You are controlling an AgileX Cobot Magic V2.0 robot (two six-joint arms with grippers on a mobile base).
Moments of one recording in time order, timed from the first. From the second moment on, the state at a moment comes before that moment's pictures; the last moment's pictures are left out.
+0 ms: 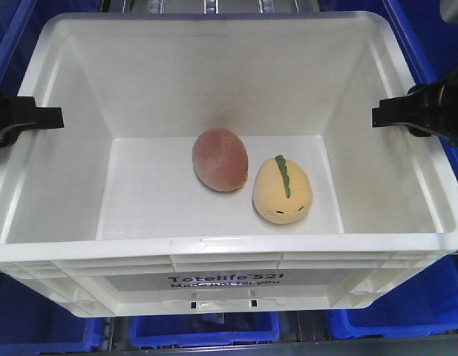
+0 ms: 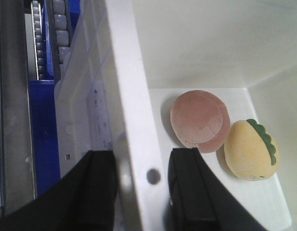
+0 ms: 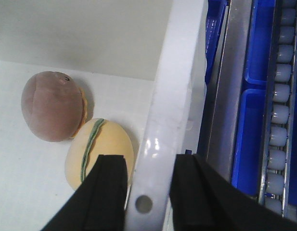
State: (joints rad) left arm -0.21 0.98 -0.95 -0.44 0.75 0.04; right arm 0.21 1.11 -1.09 0.28 0.87 -0.10
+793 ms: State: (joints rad) left arm -0.21 0.98 -0.95 -0.44 0.75 0.04; right arm 0.21 1.11 -1.09 0.28 0.87 -0.10
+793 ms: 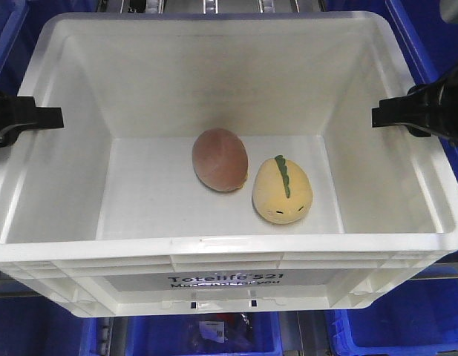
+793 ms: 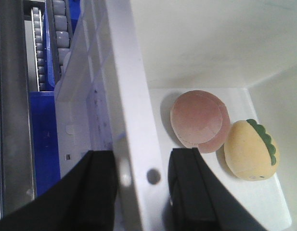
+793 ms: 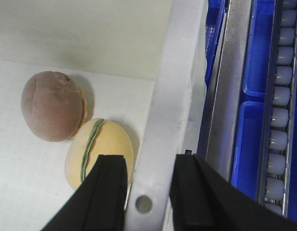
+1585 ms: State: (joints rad) left arm -0.21 0.98 -0.95 -0.44 0.75 0.04; right arm 0.21 1.11 -1.09 0.28 0.87 -0.10
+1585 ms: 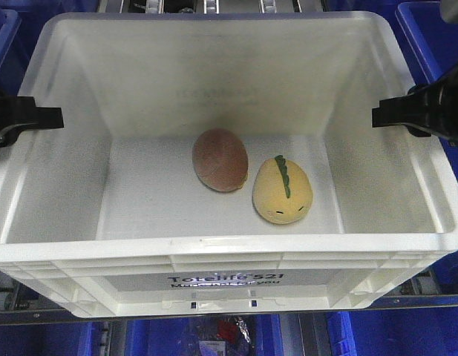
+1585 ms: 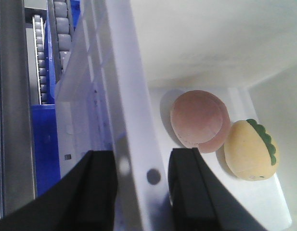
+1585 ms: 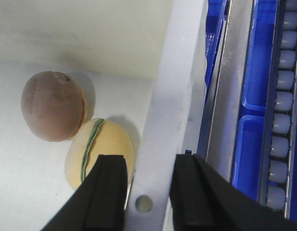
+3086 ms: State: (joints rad) left arm -0.21 0.98 -0.95 -0.44 0.75 0.04; right arm 0.21 1.11 -1.09 0.28 0.87 -0.10
